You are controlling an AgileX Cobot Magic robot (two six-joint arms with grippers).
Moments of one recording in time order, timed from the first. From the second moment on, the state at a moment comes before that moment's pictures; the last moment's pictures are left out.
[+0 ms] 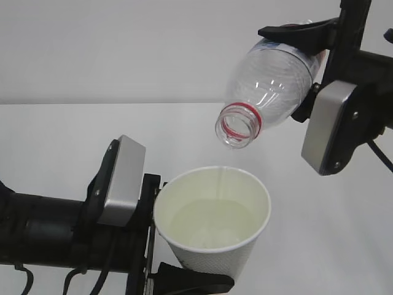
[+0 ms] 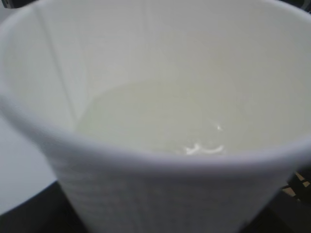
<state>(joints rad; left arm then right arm) -0.66 1.70 -0.54 1.05 -1.05 -0.41 0.26 1.36 -0.63 -0.79 -0.79 -0.93</state>
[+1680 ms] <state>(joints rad) -0.66 1.70 -0.54 1.05 -1.03 -0.41 0.26 1.36 -0.63 -0.79 -0.79 -0.15</state>
